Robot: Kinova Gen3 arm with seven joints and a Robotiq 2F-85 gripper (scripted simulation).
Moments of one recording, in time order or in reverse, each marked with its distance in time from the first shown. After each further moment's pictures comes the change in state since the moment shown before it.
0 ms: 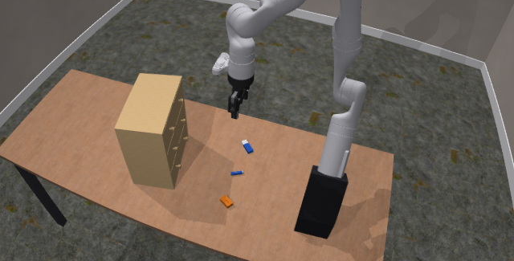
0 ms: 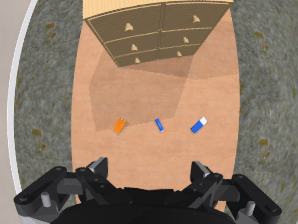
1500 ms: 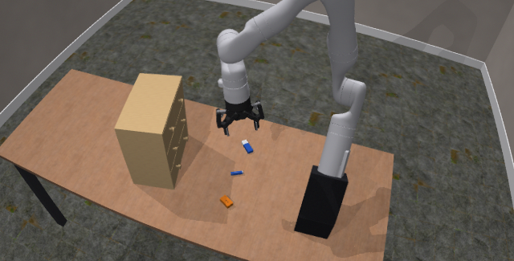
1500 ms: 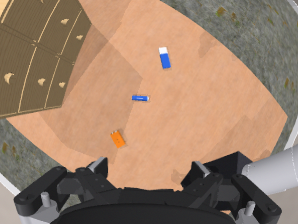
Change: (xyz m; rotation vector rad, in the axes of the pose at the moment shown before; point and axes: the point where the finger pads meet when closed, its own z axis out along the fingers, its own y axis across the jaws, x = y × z) arm -0.018 -0.026 0.075 -0.050 -0.154 1.045
